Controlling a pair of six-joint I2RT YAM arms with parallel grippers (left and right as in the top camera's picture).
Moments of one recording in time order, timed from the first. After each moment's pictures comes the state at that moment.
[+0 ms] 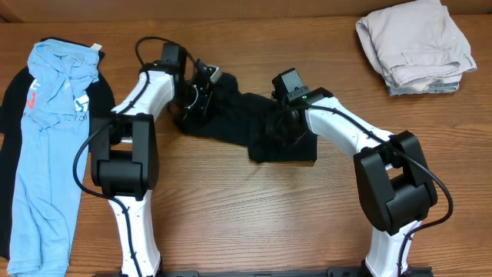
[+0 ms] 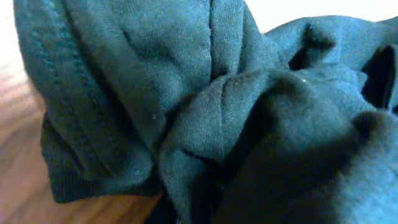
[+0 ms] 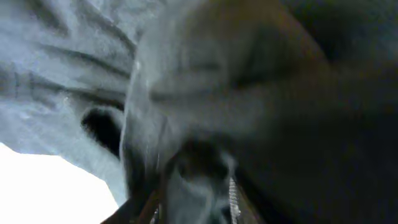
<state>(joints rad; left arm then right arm) -0.09 2.27 1.67 -0.78 0.55 0.26 0.44 2.02 1.39 -0.67 -0.29 0.51</state>
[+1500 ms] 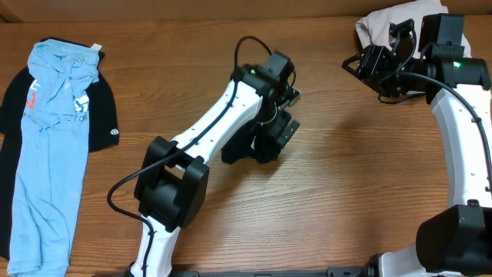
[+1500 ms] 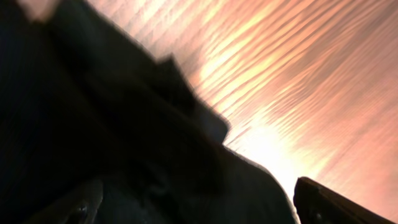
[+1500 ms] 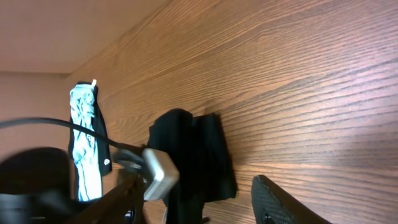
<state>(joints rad) -0.59 2.16 1.89 -1.10 0.20 0.04 -0.10 1.69 1.61 -0.92 -0.61 0.35</state>
